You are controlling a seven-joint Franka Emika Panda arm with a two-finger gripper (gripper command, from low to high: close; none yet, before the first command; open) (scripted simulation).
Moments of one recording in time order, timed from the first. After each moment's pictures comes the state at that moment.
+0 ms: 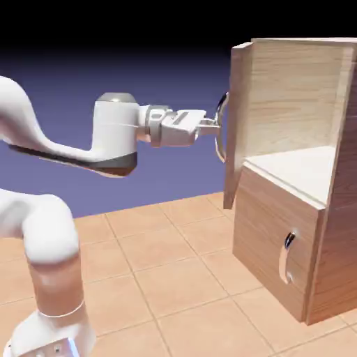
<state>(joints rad) 0.02 -1.05 0.11 -2.81 -1.69 2.40 2.64</state>
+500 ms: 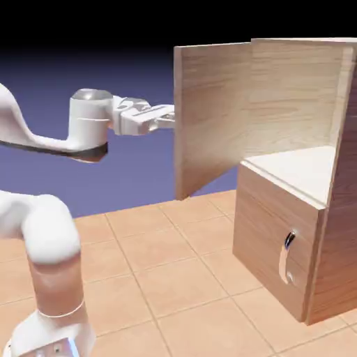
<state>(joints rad) 0.02 -0.98 0.63 -2.67 -1.10 1.80 2.55</state>
